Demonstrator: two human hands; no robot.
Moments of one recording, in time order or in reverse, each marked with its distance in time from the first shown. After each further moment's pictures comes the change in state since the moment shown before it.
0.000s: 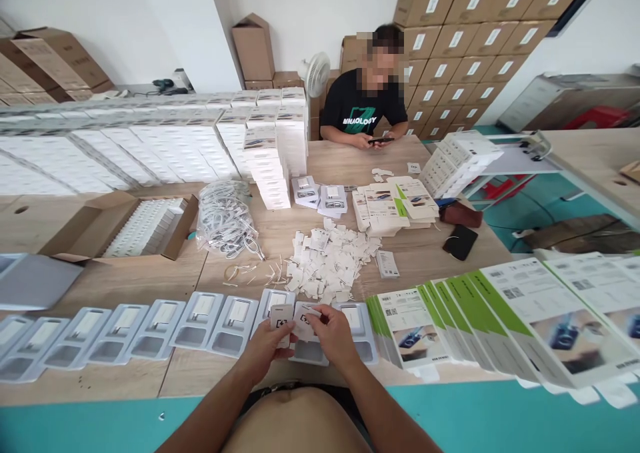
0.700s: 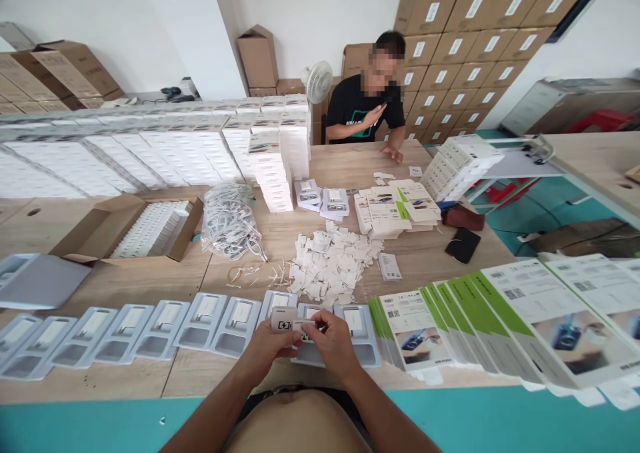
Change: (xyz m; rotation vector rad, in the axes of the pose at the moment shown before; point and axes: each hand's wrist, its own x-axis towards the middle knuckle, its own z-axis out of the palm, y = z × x) left_hand -0.016 0.015 0.007 0.041 -0.037 0.094; right_hand -0.010 -0.001 0.007 0.064 -0.007 0.000
